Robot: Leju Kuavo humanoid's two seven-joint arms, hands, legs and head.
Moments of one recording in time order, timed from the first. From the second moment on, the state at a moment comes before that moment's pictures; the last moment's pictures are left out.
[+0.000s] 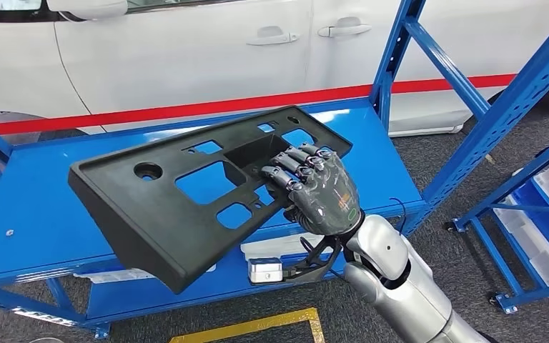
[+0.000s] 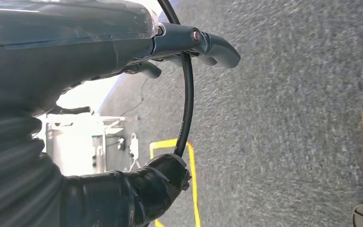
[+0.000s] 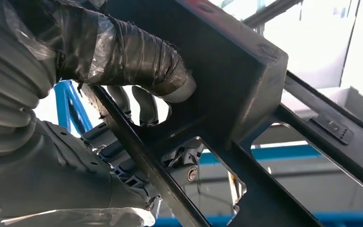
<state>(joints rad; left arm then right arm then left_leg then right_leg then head) 0.11 -0.35 1.08 -0.68 -1.47 -0.39 0.08 -0.37 -0.23 0.78 -1.68 0.99 -0.41 -0.26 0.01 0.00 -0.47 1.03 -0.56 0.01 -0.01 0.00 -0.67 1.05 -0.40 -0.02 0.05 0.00</state>
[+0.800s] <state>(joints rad) 0.09 -0.35 1.10 -0.64 -1.55 -0.38 0.03 -0.38 -0.28 0.83 -1.72 0.97 -0.45 -0.30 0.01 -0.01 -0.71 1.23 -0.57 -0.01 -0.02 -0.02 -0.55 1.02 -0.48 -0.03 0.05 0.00</state>
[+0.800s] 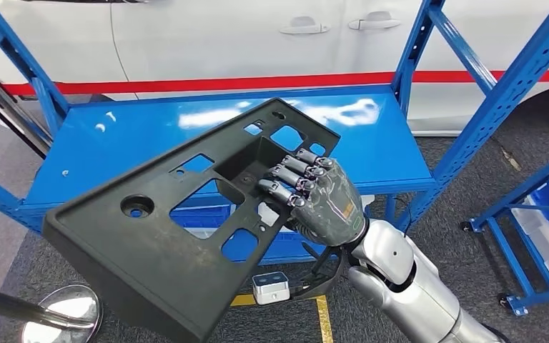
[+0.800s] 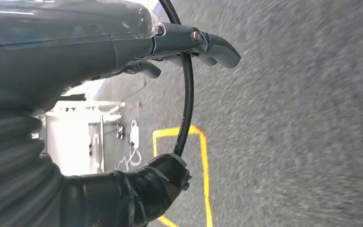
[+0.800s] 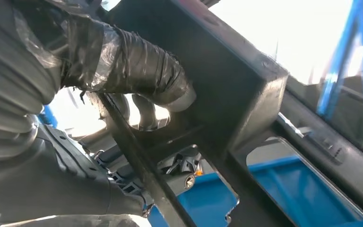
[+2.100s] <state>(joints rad) 0.07 -0.36 1.13 -0.64 -1.57 -0.40 0.02 -0.43 -0.30 0.85 -1.72 0.93 -0.40 -0.26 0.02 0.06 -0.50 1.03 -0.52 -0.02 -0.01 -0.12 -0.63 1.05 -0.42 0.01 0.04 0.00</state>
